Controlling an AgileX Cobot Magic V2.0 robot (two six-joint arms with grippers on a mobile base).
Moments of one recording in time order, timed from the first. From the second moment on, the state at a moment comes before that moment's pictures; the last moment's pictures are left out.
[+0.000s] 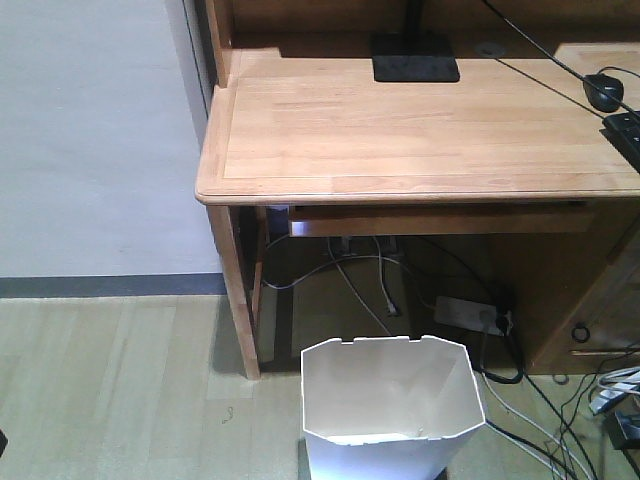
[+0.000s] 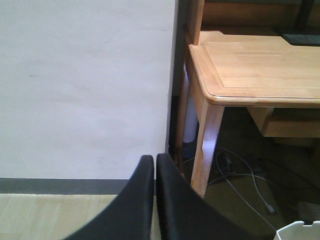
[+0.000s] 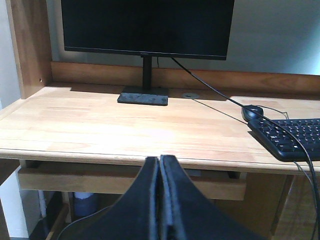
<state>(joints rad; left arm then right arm) 0.01 -0.01 0.03 0.04 0.34 -0.10 0.01 -0.01 0.03 0.00 0.14 -0.09</state>
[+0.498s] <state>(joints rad) 0.01 -0.01 0.03 0.04 0.34 -0.10 0.01 -0.01 0.03 0.00 0.14 -0.09</state>
